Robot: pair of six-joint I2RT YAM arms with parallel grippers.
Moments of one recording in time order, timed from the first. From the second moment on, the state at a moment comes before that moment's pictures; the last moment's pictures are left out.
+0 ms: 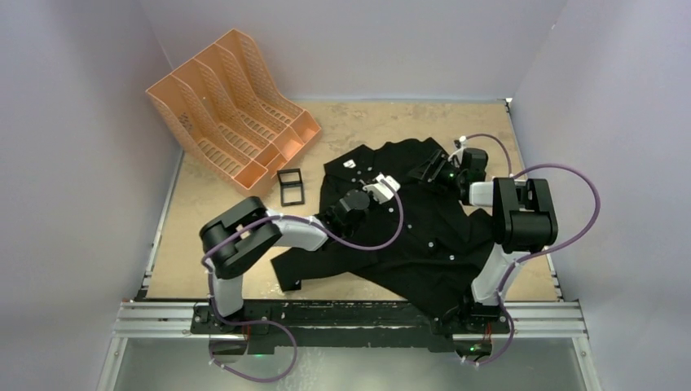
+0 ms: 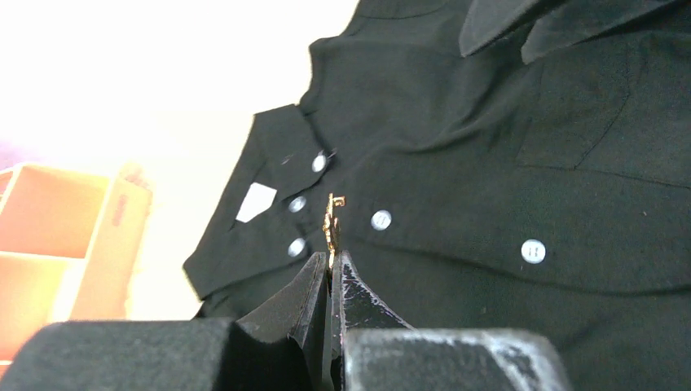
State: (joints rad) left arm -0.98 1.90 0.92 0.71 -0.50 0.32; right arm -0.04 1.84 0.81 0.37 -0.60 0.66
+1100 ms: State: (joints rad) left arm -0.76 1.22 0.57 0.46 -0.05 -0.19; right arm 0.31 1.21 0.48 0.38 -0.57 0.51
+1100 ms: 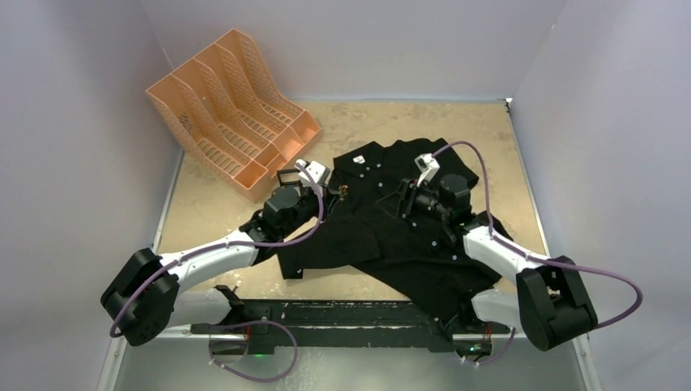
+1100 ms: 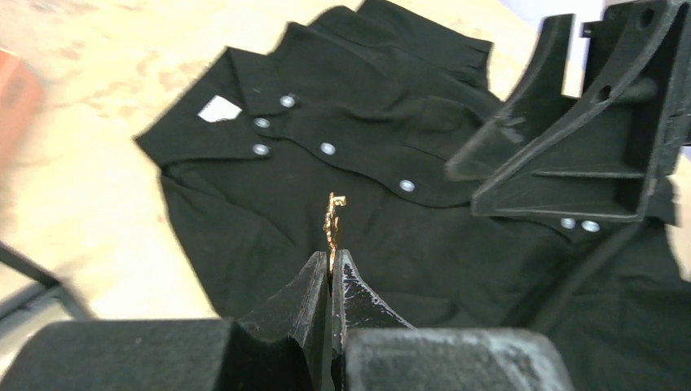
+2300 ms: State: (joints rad) left arm -0.49 1.34 0.28 1.19 0.45 -0.96; right arm 0.63 1.52 0.51 0.83 -0.56 0.58
